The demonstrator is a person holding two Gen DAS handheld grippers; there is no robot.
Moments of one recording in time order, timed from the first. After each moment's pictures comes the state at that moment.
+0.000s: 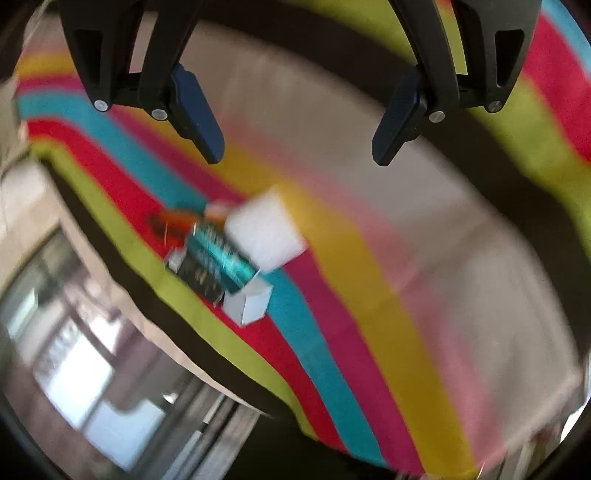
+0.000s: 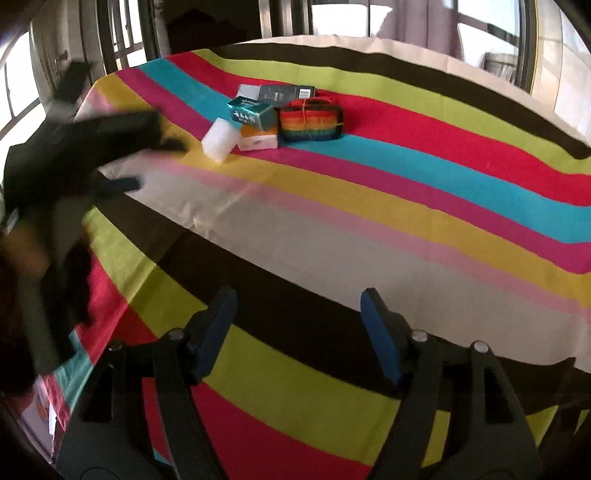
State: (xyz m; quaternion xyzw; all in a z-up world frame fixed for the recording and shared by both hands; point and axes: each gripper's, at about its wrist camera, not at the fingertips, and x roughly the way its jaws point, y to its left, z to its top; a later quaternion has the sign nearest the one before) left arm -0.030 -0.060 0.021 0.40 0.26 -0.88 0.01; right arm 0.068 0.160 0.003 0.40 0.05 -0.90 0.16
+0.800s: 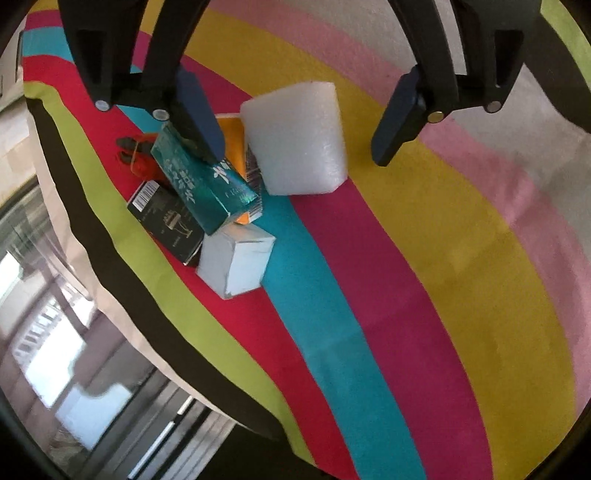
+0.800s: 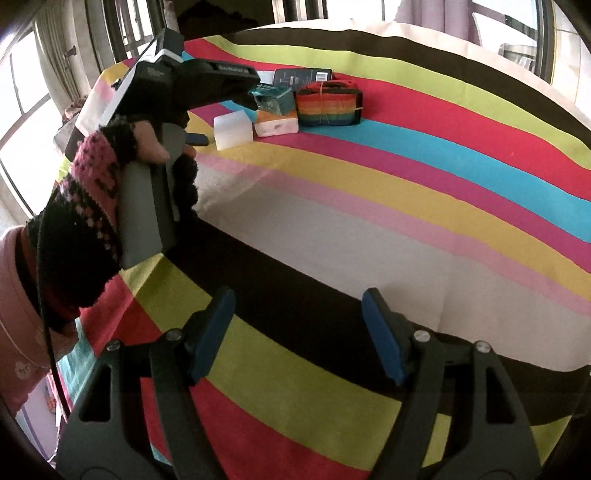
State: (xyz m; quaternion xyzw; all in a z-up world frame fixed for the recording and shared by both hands) left arm -0.090 -0.045 0.003 0.40 0.27 -0.88 0.05; right arm 0.076 0.160 -0.005 0.42 0.05 -0.89 0.19
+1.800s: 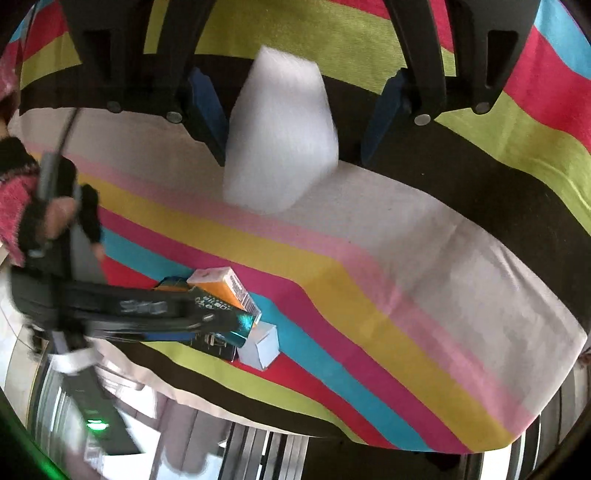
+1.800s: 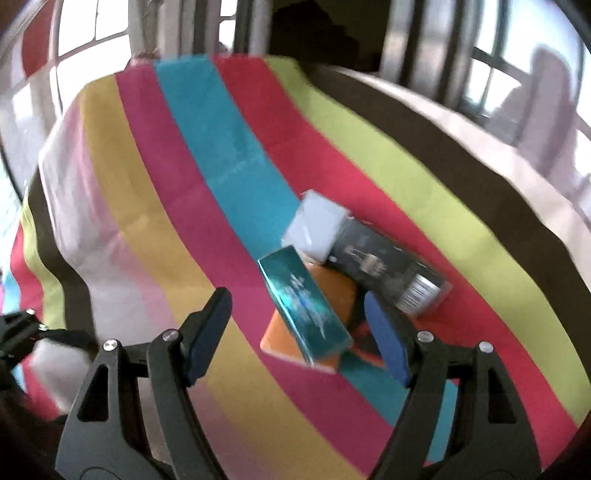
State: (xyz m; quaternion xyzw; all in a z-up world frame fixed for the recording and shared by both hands) left arm 0.010 -0.048 0.002 0.42 0.08 -0.90 -0.03; right arm -0.120 0.042 0.035 0.34 0.21 -0.86 0.33
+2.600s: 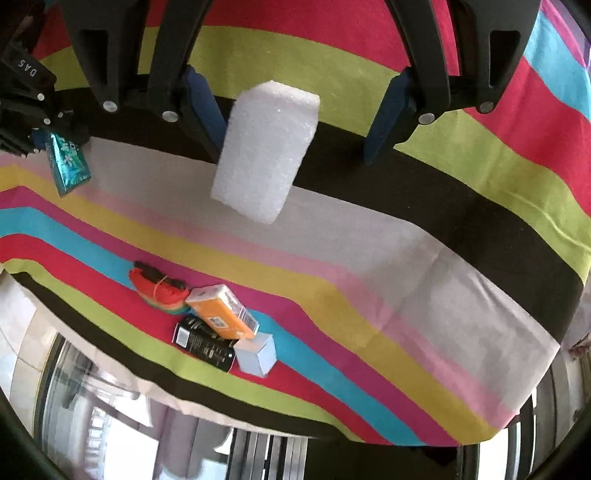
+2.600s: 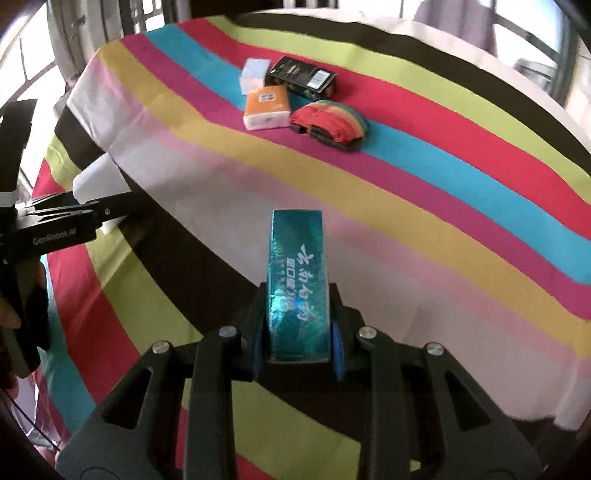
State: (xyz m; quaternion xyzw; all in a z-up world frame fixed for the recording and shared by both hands) left arm 0.041 -0.047 0.008 0.42 0.06 -0.90 -0.01; right arm 0.044 0.191 -0.001 0.44 0.10 -0.87 0.19
